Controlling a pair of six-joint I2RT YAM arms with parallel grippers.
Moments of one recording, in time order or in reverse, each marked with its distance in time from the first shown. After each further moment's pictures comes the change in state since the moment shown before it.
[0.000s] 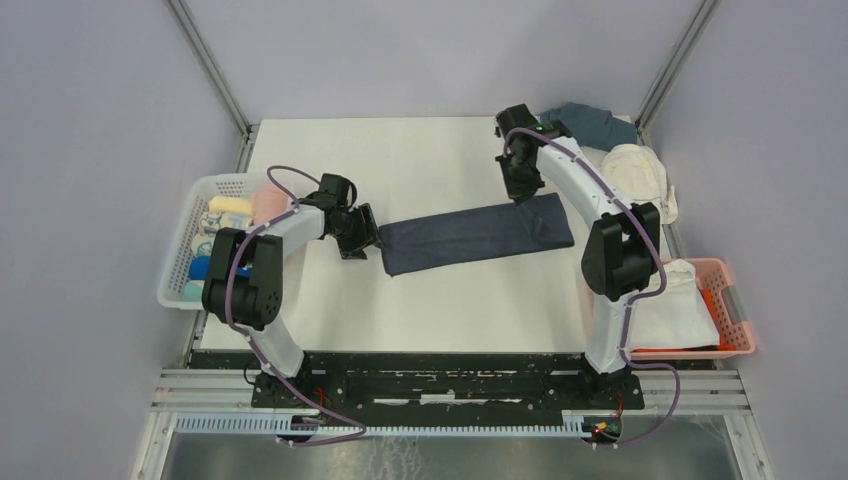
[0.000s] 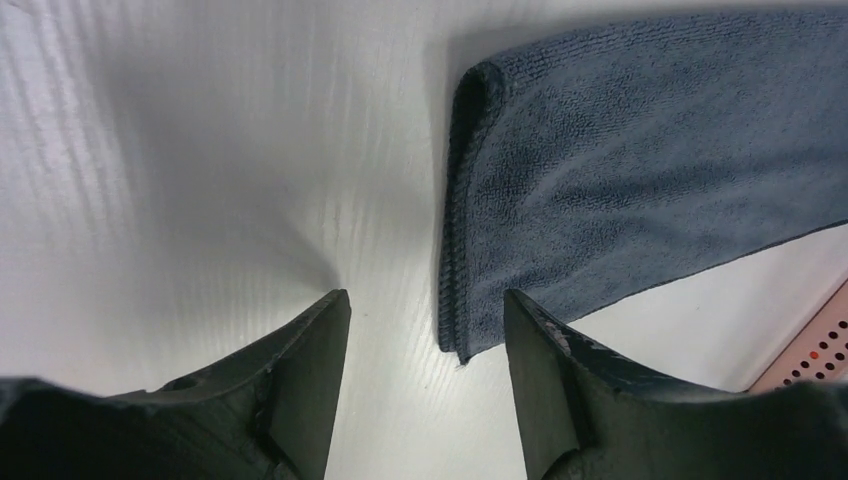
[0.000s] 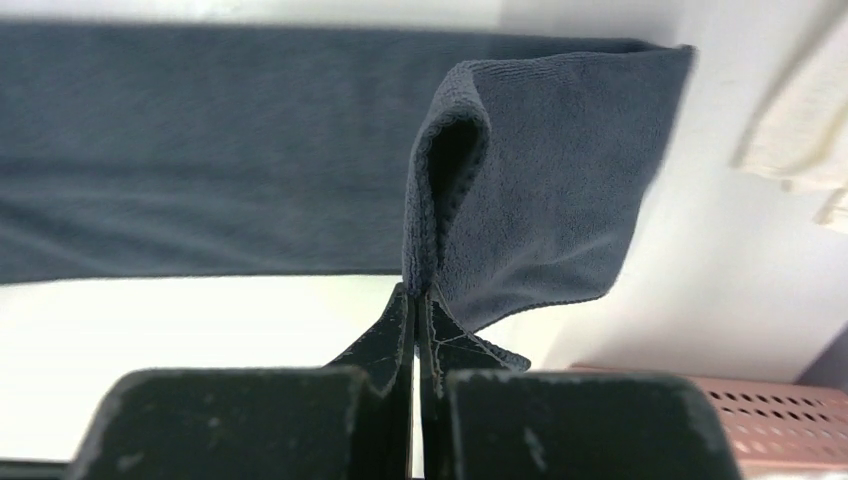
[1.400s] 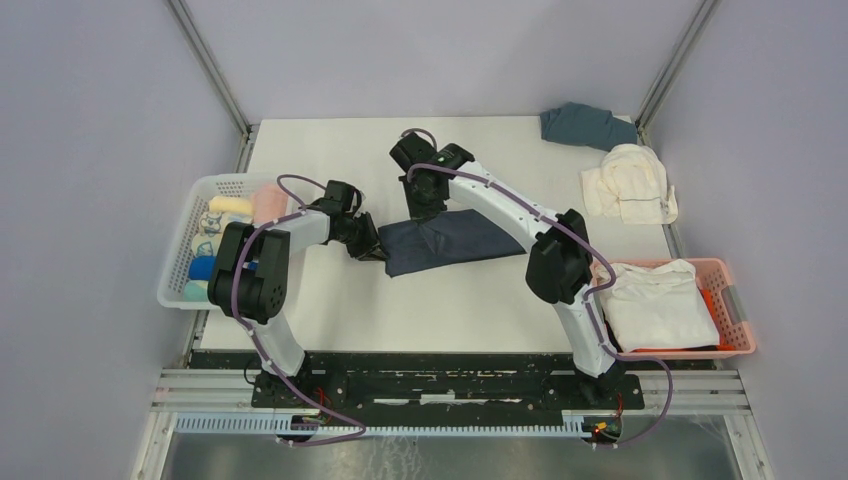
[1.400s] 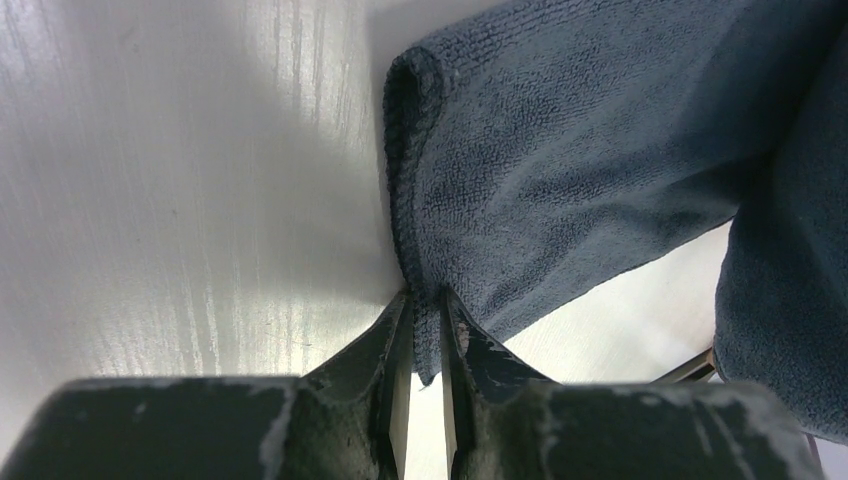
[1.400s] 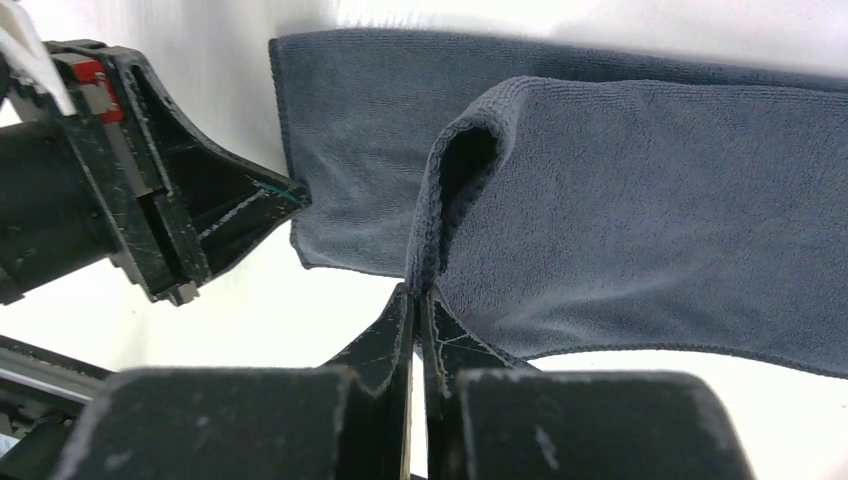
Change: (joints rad) left arm -0.018 0.061 -0.055 0.121 0.136 -0.032; right arm 0.464 0.226 0.308 0.022 -0.063 0.389
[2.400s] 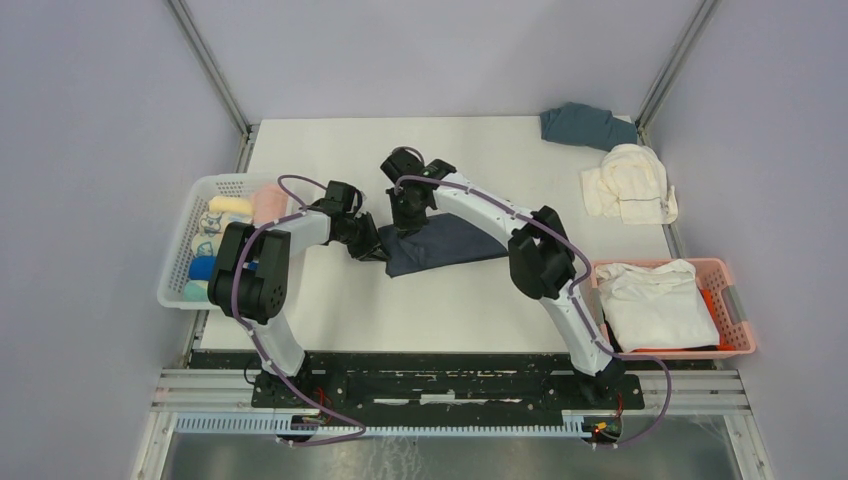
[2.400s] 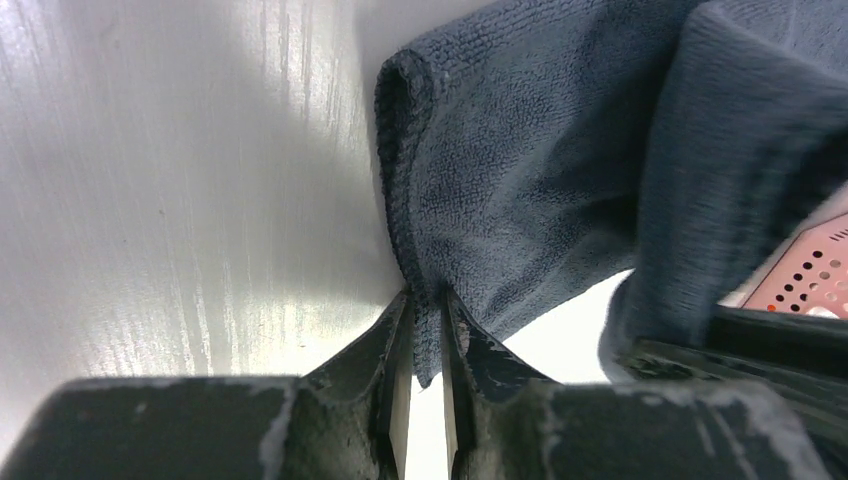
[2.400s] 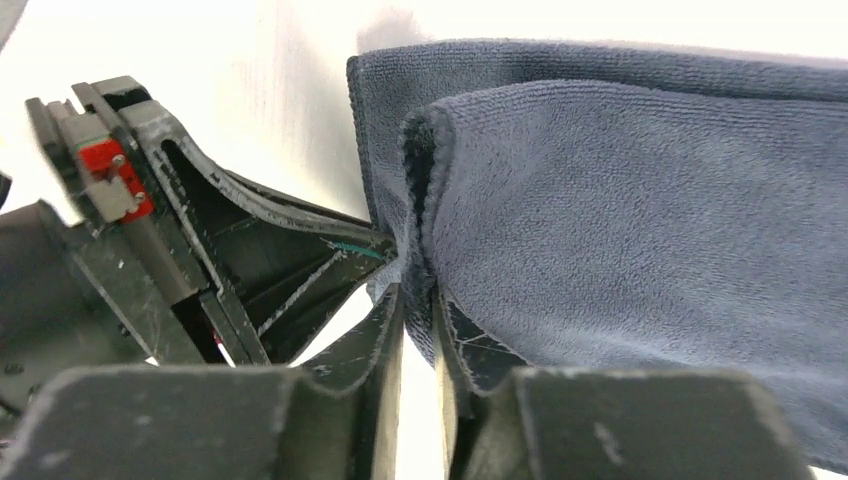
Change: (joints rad) left arm -0.005 0.000 -0.005 0.008 0.000 0.000; right arm 0.018 0.114 -0.020 0.150 -0.162 0.101
